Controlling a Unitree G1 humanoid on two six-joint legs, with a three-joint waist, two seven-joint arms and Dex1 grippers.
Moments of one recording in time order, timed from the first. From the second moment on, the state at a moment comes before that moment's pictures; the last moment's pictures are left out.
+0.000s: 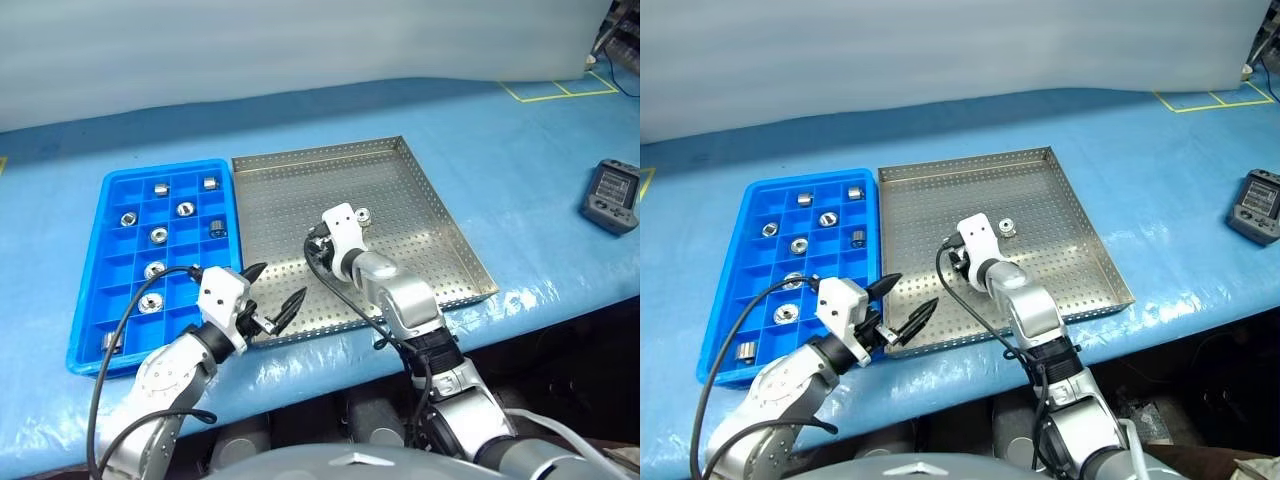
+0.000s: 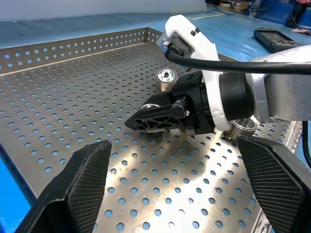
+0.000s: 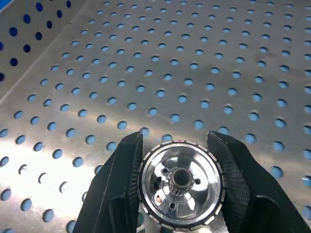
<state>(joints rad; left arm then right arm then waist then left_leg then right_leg) 0.30 0.31 -0.10 -0.71 -0.33 0.48 -0.36 -0.46 -0.01 0.25 0.07 0.08 0.75 0.24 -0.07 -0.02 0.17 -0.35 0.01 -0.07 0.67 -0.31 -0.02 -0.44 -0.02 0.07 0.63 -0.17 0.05</state>
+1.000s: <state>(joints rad) 0.63 0.16 -0.04 -0.81 -0.09 0.26 -0.10 -0.76 0.14 0.46 0.48 0.08 0.38 0.42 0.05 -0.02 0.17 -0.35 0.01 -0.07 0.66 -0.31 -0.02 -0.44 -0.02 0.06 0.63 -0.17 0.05</state>
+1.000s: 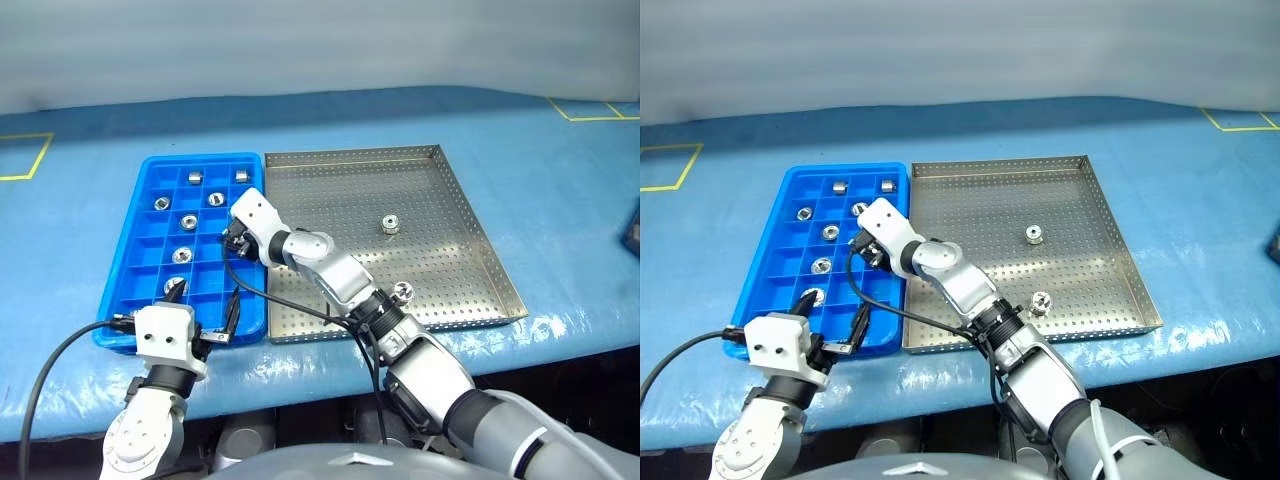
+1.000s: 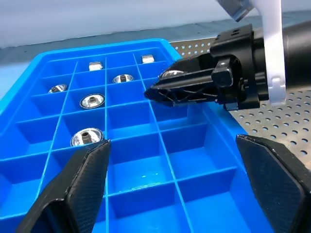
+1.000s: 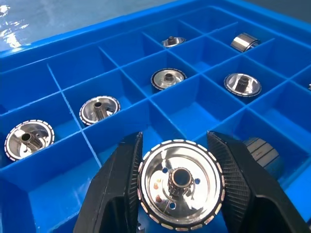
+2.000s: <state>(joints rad) 0.77 0.10 -0.06 -0.85 -0.05 0.17 -0.06 -0.88 0.15 0.42 0.73 0.16 0.25 0.50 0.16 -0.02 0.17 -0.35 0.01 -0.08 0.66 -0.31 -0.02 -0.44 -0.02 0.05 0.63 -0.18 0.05</state>
